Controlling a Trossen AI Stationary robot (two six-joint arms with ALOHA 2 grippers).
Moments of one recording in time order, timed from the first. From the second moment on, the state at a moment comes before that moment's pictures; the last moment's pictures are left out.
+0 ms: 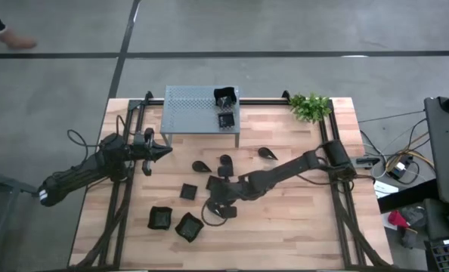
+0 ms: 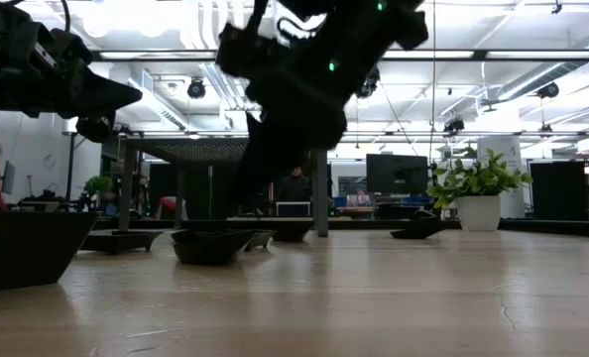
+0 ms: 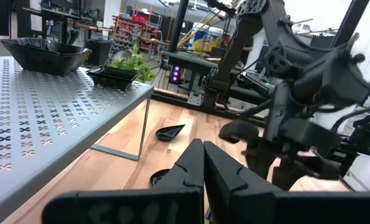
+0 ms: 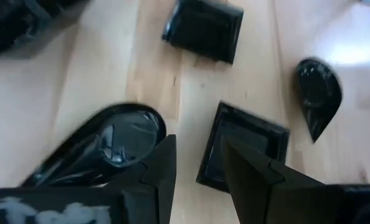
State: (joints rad) left arm 0.45 0.04 0.05 -0.05 0.35 -0.22; right arm 0.25 2.10 1.45 -0.25 0.26 0.07
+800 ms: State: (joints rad) left arm 0.45 0.04 0.05 -0.05 0.35 -0.22; right arm 0.25 2.16 1.45 -0.25 0.29 0.10
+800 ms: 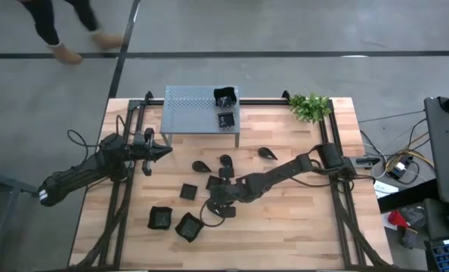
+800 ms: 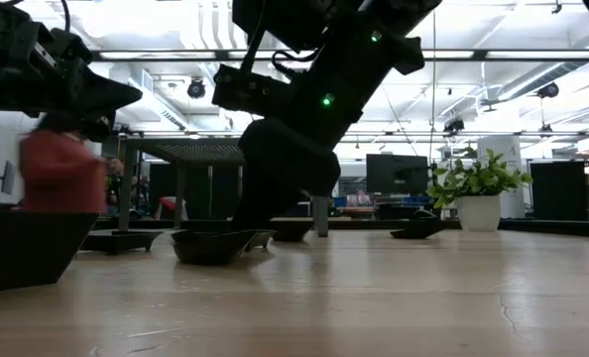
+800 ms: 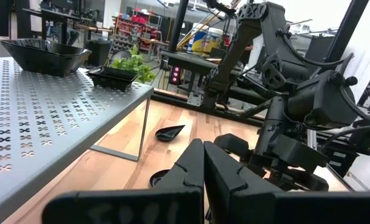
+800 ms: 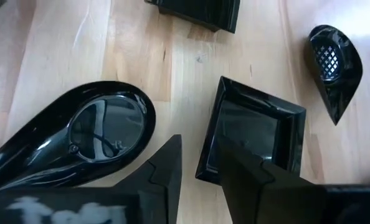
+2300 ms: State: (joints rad) left arm 0.45 0.04 0.05 -0.04 0.35 -0.22; right arm 0.25 2.01 1.56 -0.54 0.29 0.04
